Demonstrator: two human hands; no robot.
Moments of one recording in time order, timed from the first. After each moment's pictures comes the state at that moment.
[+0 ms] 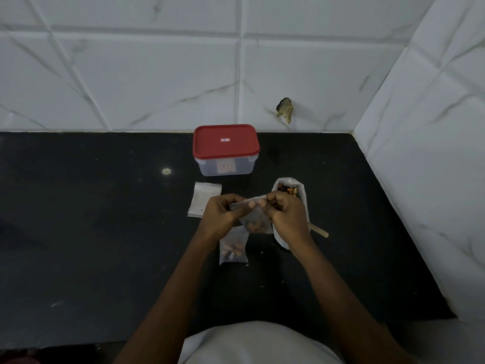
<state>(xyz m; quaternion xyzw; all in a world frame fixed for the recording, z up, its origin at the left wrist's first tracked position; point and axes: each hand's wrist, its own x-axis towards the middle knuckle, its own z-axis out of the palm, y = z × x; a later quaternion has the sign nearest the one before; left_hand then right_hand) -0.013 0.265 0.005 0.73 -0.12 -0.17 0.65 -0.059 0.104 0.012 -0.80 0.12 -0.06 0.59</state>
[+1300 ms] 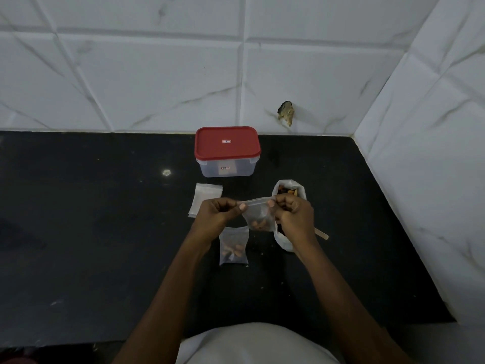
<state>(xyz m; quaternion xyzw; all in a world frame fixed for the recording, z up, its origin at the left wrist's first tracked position) -0.016 0.277 0.010 0.70 -0.04 -0.21 0.69 -0.063 0.096 0.015 -0.78 0.17 -0.09 0.60</state>
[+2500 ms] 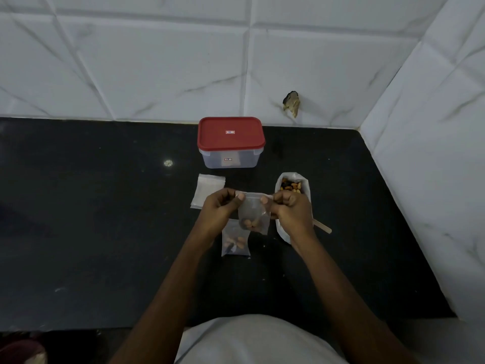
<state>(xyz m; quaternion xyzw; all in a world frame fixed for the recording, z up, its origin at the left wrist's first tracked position) -0.020 0.277 0.001 0.70 -0.05 -0.19 0.69 -0.061 0.107 0.014 -0.76 0.18 -0.05 0.62</state>
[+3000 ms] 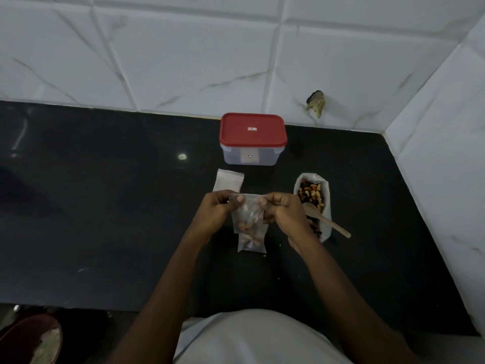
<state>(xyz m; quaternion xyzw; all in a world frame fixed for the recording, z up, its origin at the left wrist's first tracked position) -0.019 0.321 -0.004 0.69 -0.01 -0.21 0.69 -0.050 0.144 0.010 -0.73 0.15 0.08 0.67</state>
